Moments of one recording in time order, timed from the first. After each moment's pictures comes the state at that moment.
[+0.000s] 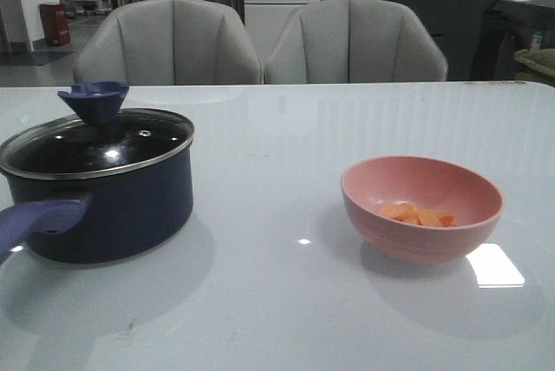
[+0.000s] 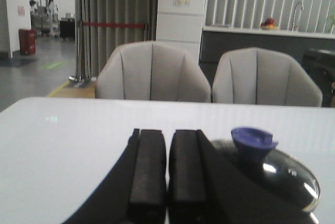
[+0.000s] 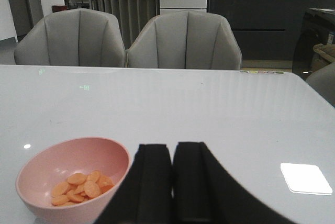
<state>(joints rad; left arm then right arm) -0.08 -0.01 0.01 0.00 -0.09 -0.10 0.09 -0.01 0.03 -0.01 0.03 0.08</state>
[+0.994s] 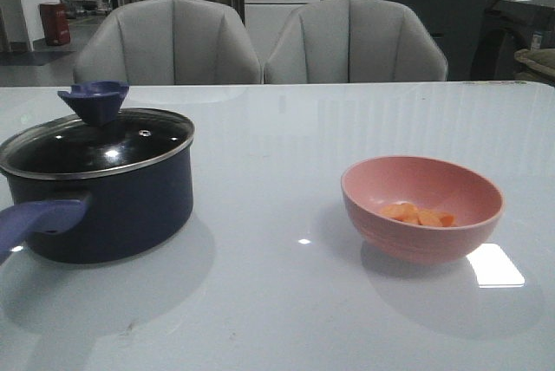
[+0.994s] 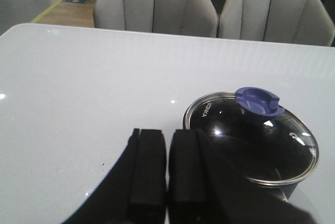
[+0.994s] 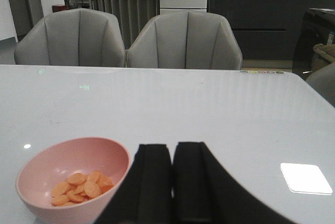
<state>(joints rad) -0.08 0.35 -0.27 -0.04 0.20 -0.10 0.09 -0.01 0.03 -0.01 0.03 0.08</state>
